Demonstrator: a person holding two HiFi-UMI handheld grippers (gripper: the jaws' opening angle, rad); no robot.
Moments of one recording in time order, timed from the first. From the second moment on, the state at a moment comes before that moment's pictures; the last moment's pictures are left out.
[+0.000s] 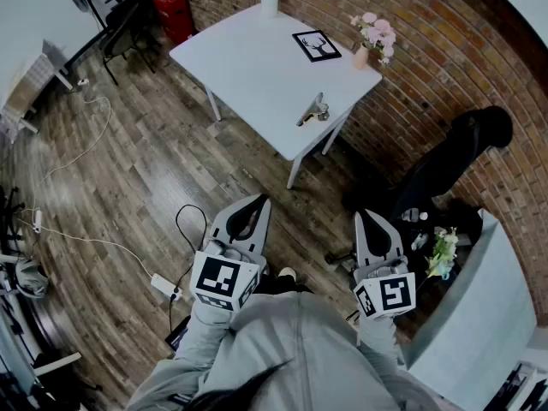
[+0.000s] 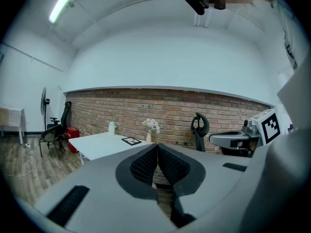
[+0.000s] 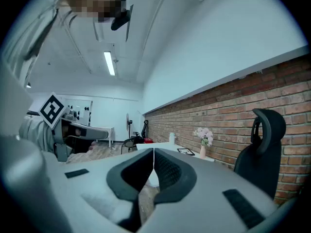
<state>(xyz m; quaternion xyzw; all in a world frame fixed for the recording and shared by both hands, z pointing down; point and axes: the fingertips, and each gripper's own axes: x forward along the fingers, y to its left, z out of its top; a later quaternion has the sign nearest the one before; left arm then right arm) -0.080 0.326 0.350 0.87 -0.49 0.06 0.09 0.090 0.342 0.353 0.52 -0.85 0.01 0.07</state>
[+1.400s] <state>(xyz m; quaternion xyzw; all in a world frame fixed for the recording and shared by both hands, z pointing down) -0.080 0.078 0.350 0.89 -0.45 0.06 0.08 0.077 0.104 0.368 0.53 -0.84 0.05 0.05</state>
